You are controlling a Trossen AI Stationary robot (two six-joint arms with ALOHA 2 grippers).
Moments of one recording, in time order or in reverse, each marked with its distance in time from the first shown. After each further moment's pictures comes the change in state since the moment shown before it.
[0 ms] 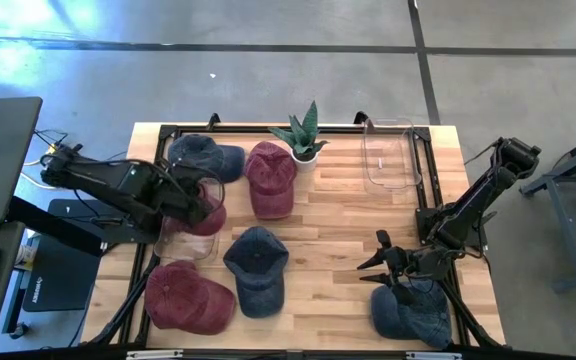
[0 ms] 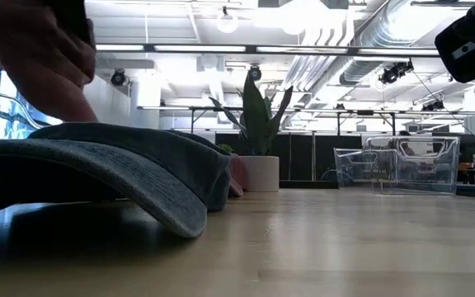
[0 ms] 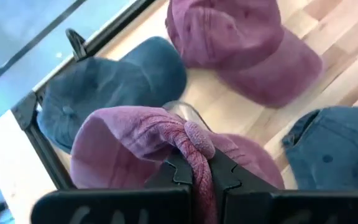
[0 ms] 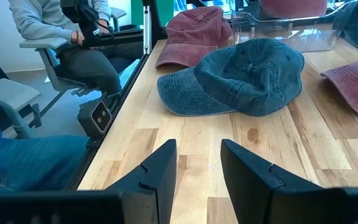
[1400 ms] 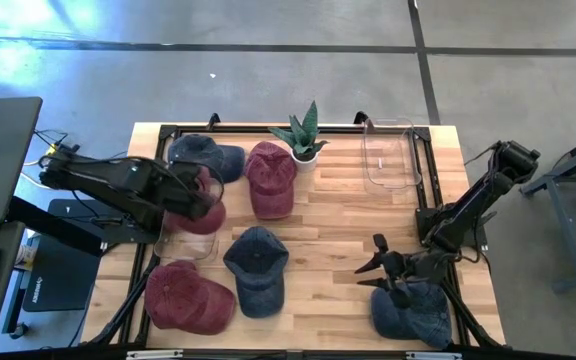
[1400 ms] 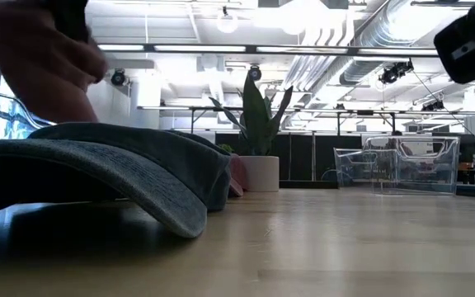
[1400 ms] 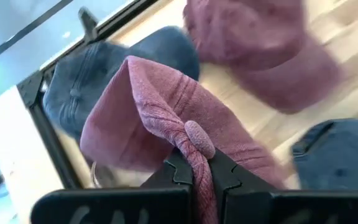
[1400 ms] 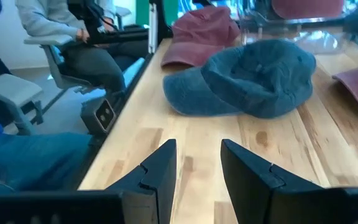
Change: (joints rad) left arm 0.042 -0.012 -0.016 -0.001 0.023 -0.062; right arm 0.000 0.083 0.001 0.106 -0.014 -0.044
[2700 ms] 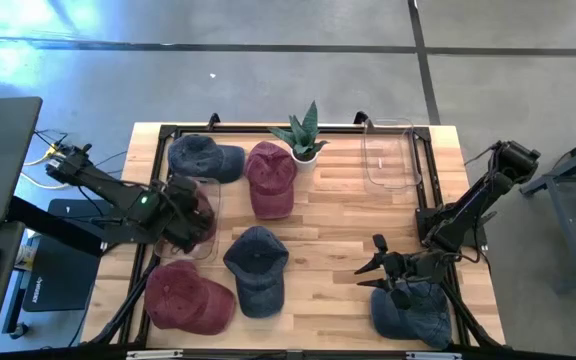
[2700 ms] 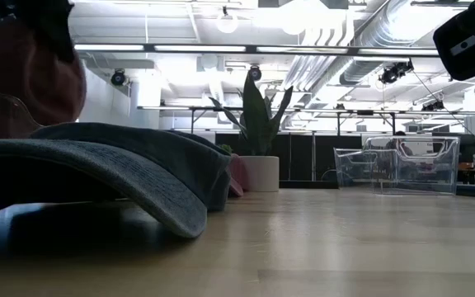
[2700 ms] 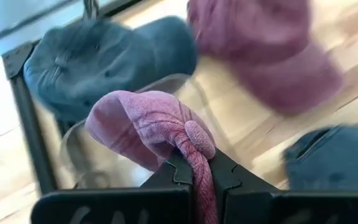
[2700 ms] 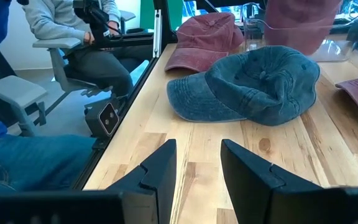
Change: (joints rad) left arm -0.238 0.027 -0.173 0.002 -0.105 -0.460; right arm 0.000 0.000 0.000 0.017 -0.007 -0.019
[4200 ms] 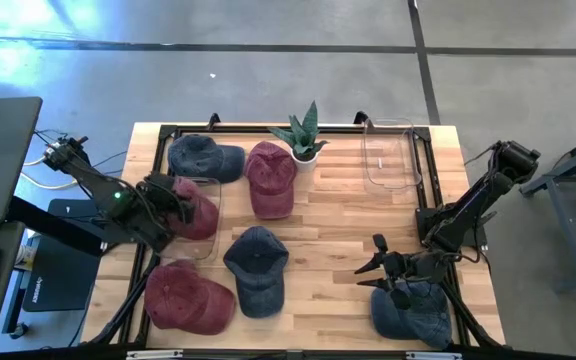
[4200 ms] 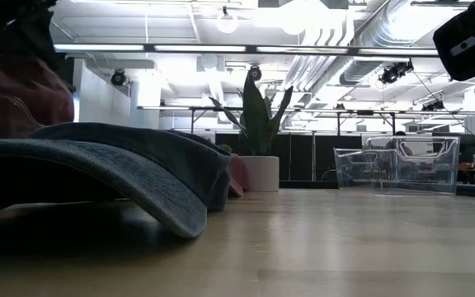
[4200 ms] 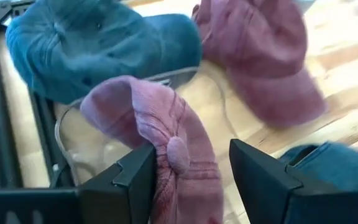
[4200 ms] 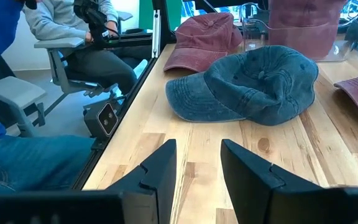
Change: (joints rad) left arm -0.147 -0.271 -0.213 -0.004 -0.047 -0.279; right arm 0.000 0.000 -0.001 0.000 0.005 0.003
